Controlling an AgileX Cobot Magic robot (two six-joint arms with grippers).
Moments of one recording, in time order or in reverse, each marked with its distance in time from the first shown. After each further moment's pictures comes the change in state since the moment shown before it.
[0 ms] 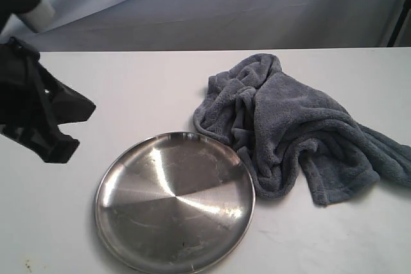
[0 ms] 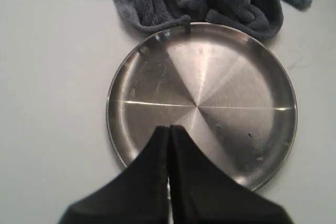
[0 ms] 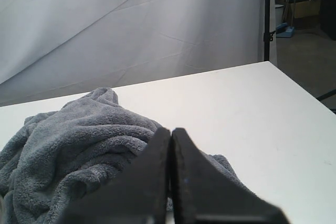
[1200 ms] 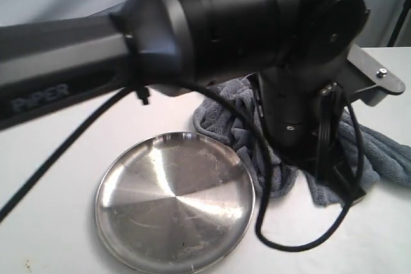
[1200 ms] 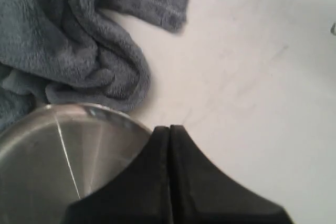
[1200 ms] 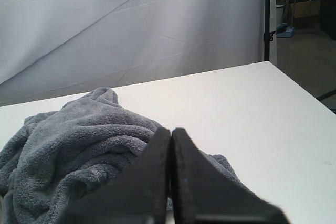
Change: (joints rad) left arm -0.518 0.921 -0.932 0.204 0.386 -0.274; right arm 0.000 0.000 0.000 0.000 0.000 0.000
